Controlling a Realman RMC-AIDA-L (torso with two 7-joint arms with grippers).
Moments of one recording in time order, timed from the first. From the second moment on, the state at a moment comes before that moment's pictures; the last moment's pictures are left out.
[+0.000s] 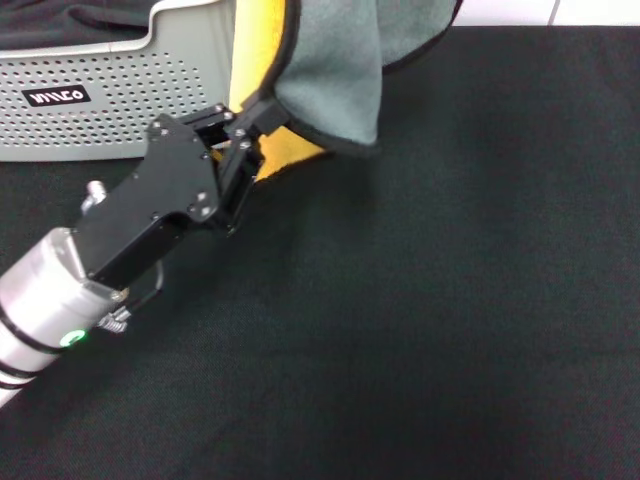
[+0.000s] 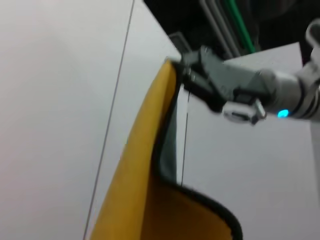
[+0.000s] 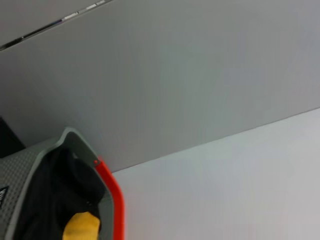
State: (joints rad) left arm -0.45 -2.10 1.03 0.06 1.04 1.91 -0.65; right arm 0.88 2.02 -1.12 -2.00 -2.10 -1.39 1.61
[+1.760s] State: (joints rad) left arm -0.06 -1.97 1.14 0.91 1.10 2.04 -1.55; right arm 0.20 2.02 -1.02 -2.04 -1.39 -1.91 1.86
